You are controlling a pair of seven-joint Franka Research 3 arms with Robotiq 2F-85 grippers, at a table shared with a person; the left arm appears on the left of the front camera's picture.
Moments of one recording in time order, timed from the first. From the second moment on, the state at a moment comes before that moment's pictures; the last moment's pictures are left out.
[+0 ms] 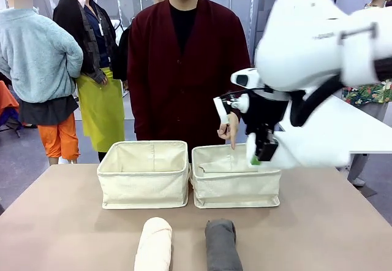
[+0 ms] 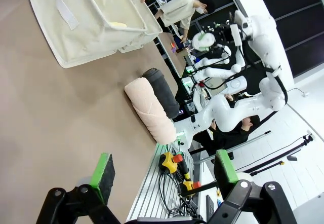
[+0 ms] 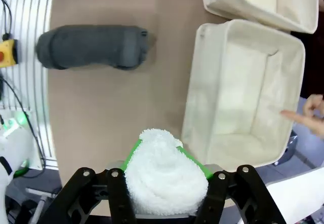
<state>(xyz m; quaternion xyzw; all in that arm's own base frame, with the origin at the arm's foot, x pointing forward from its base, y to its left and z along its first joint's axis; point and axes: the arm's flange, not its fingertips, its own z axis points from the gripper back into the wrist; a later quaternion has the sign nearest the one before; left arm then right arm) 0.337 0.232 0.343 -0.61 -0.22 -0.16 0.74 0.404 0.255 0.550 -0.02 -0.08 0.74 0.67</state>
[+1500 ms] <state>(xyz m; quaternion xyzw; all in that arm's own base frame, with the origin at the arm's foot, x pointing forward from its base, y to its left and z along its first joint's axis) 0.337 0.232 0.343 -0.61 -0.22 -0.16 0.74 0.560 0.302 0.506 0.00 -0.05 0.76 0.65</state>
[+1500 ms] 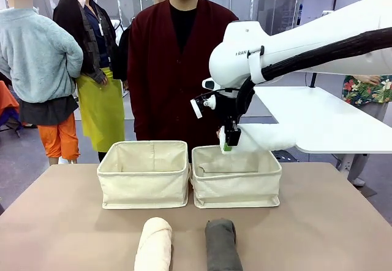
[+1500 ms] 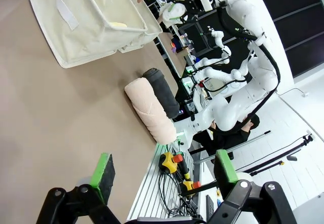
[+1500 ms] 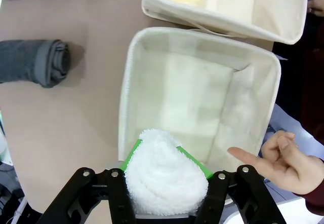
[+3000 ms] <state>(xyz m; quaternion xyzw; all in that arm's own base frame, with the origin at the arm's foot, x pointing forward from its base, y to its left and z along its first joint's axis) 0.337 0.232 0.343 -0.61 -0.22 -0.16 0.74 0.606 0.316 0.439 0.02 -0.06 0.75 0.66</state>
